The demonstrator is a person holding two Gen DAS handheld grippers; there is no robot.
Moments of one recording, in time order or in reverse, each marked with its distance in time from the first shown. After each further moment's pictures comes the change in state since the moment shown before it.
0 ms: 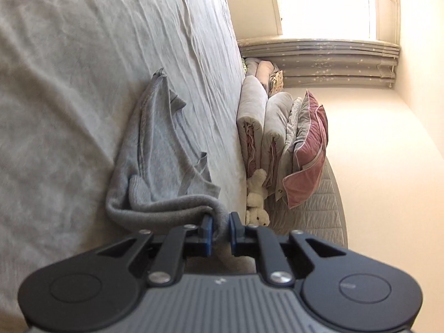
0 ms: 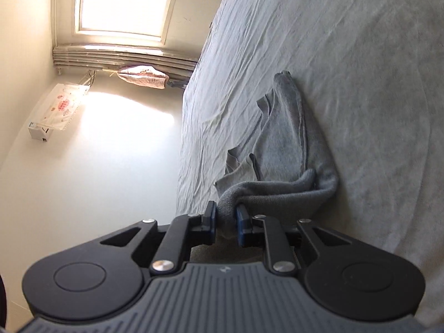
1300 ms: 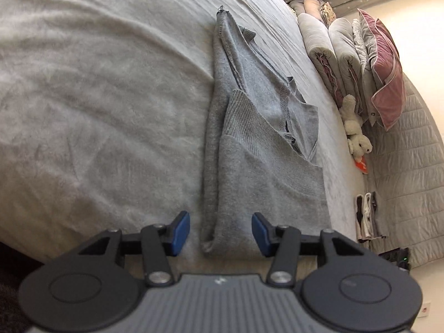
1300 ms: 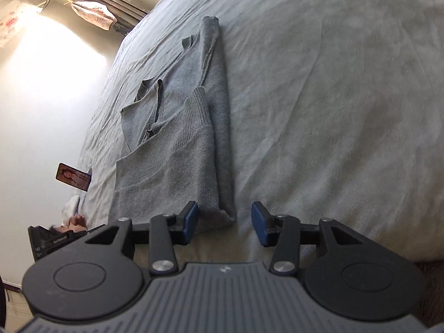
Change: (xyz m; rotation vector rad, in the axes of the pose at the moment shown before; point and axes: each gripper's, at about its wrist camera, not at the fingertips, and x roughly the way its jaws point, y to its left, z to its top) left arm -0.031 0.028 -0.073 0.263 0.189 0.435; right arm -0.036 -0.052 -0.080 -0.247 0.159 -0.398
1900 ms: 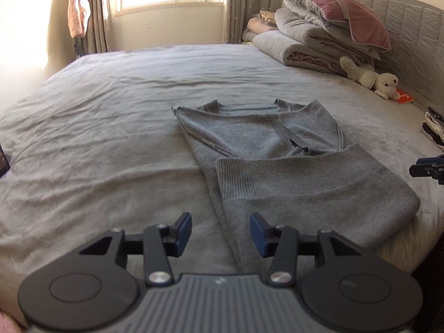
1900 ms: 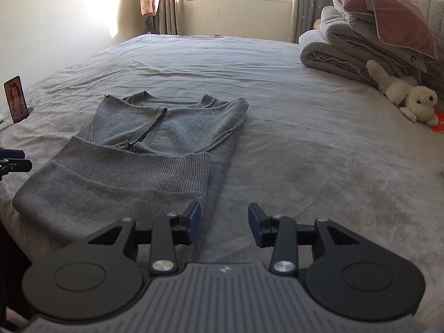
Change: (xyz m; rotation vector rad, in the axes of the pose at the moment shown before) left arm -0.008 -0.081 -0.038 0.675 -0.334 0.442; right arm 0.005 0.080 -0.031 -0.707 -0.324 -0.456
